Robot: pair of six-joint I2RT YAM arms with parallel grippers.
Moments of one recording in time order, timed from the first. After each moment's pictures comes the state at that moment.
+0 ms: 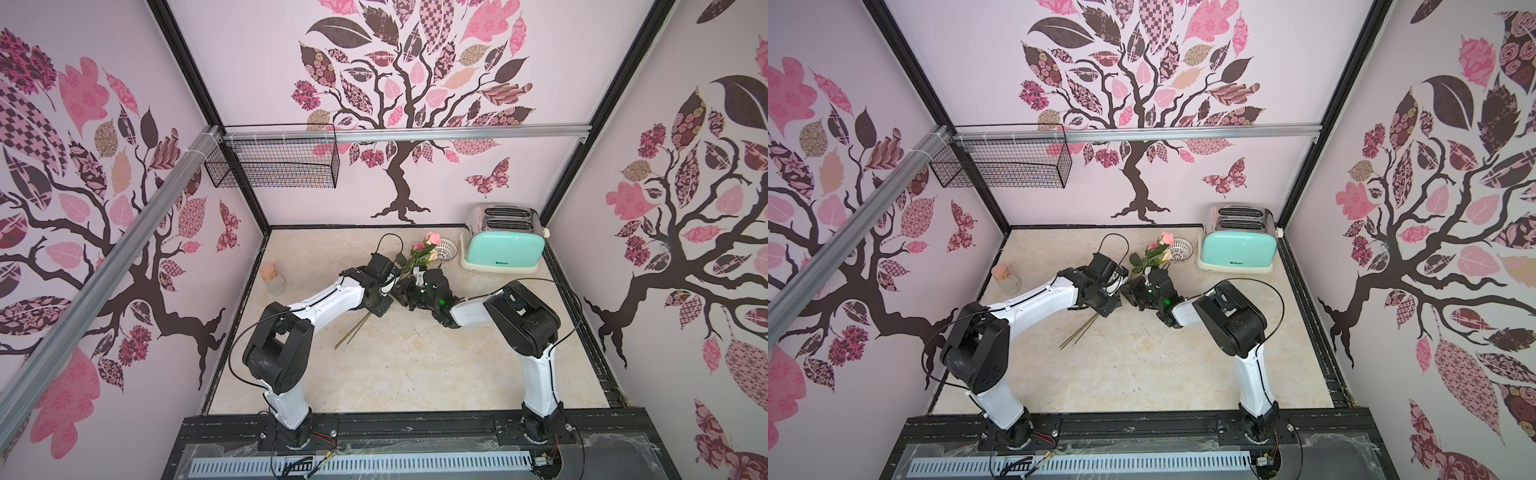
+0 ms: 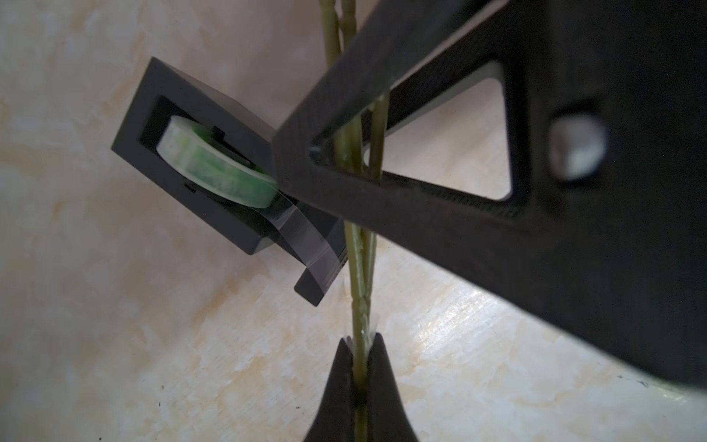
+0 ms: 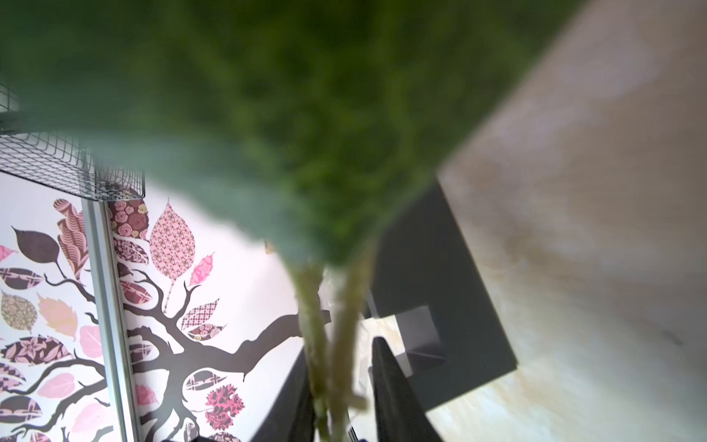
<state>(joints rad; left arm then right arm) -0.57 1.75 1.26 -0.70 -0.08 0.17 0.63 2.07 1.03 0.74 -0.38 1.47</state>
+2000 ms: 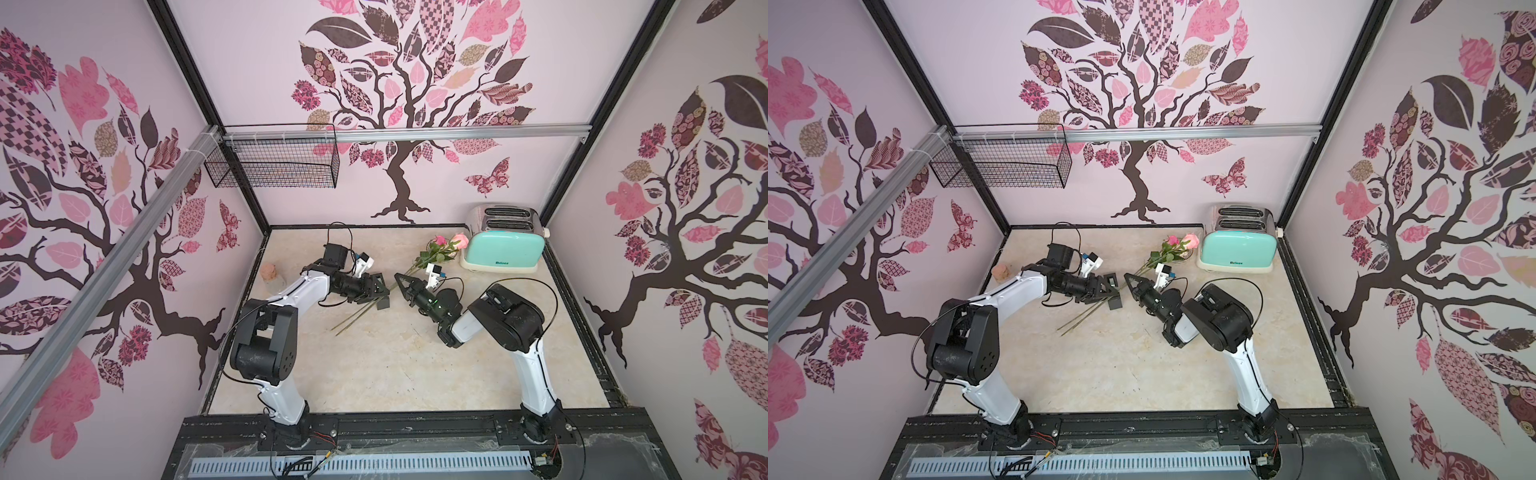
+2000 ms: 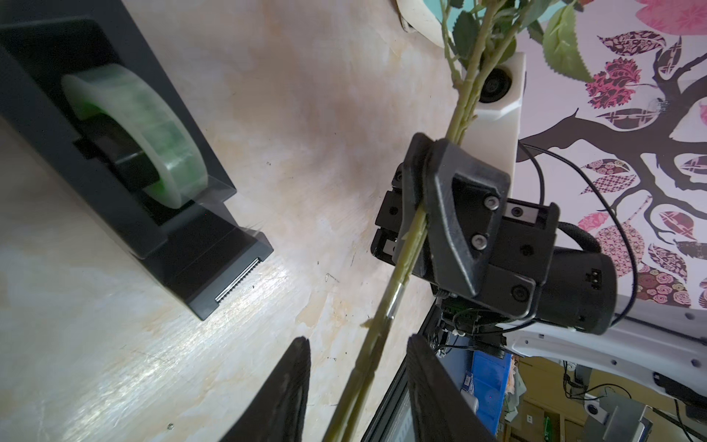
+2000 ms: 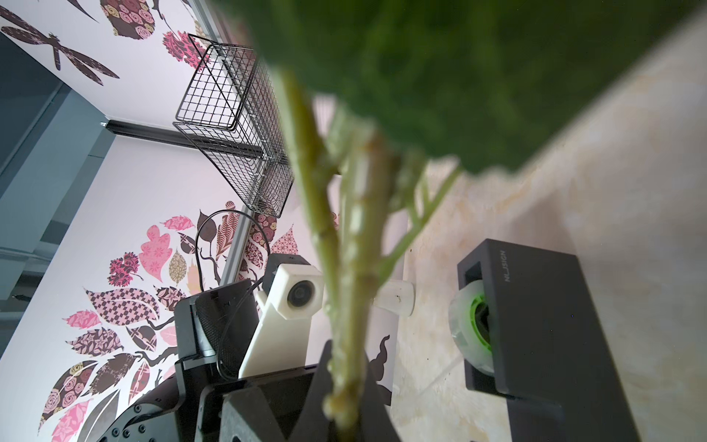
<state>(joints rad) -0.23 1.75 1.18 -0.52 0.91 -0.31 0.67 2.17 0.84 1.52 -0.13 1.44</state>
